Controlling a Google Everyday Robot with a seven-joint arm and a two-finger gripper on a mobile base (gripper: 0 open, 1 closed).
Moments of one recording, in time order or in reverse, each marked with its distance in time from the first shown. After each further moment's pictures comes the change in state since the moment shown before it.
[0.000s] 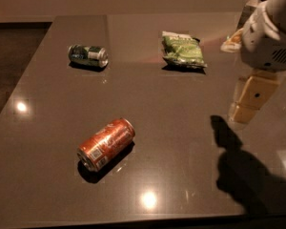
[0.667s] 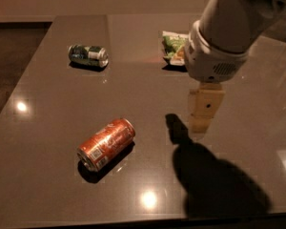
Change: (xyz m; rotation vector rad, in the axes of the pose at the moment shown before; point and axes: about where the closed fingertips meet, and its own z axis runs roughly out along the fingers) arm -0.074 0.022 0.043 -0.102 -0.041 -0.219
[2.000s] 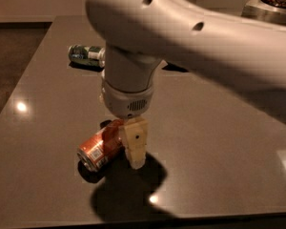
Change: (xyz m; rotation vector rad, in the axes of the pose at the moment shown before) arm -0.120 0.029 0.093 -0.152 -0.005 -0.335
